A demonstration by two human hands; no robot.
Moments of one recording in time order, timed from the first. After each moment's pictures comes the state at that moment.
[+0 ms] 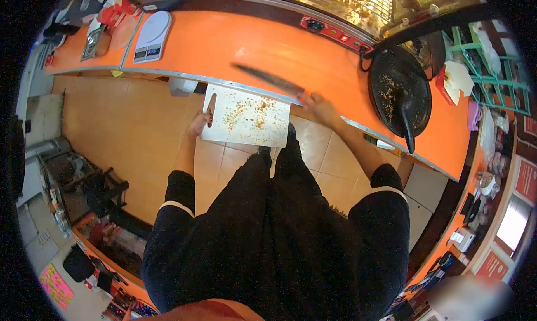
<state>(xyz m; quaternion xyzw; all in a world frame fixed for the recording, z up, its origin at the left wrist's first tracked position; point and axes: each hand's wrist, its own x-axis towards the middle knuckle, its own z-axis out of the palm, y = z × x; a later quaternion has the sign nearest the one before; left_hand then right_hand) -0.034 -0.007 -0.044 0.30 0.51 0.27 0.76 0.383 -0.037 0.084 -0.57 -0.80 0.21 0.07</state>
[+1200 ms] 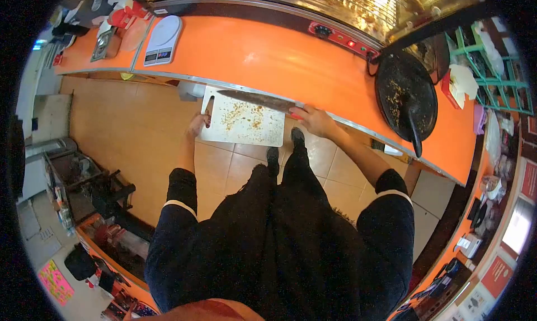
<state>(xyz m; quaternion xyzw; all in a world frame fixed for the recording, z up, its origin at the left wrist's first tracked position) -0.066 0.005 -0.030 0.30 0.53 0.29 0.74 0.349 -0.043 0.079 -0.45 -0.87 0.18 0.11</state>
